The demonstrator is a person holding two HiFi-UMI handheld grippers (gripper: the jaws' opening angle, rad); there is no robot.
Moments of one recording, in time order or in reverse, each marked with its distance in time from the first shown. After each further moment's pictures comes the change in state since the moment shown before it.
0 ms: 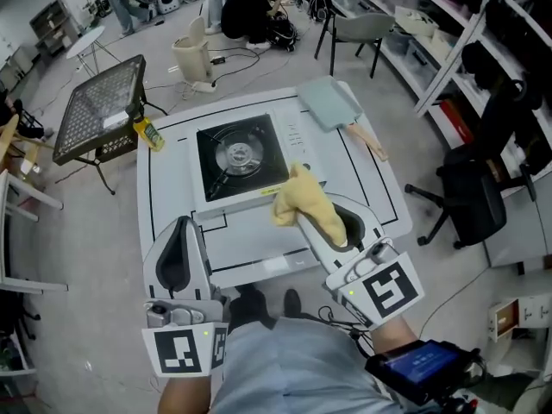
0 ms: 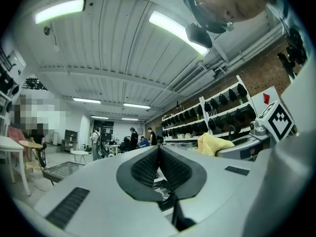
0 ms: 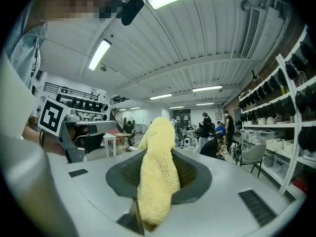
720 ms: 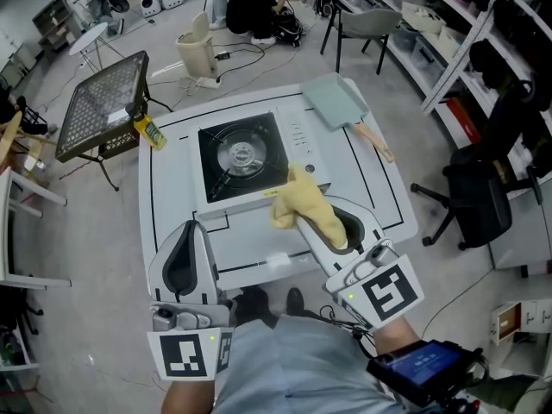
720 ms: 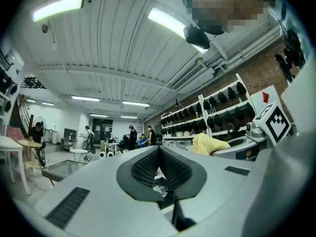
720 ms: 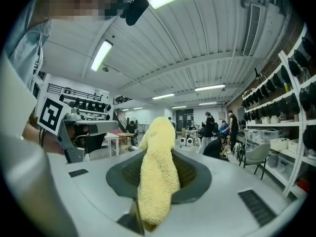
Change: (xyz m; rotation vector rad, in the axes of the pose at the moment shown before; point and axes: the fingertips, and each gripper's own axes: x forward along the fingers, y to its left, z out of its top) left arm 0.002 -0.008 -0.006 -0.003 0.021 -0.016; right arm 0.007 0.002 -0.005 -0.001 -0.004 0.037
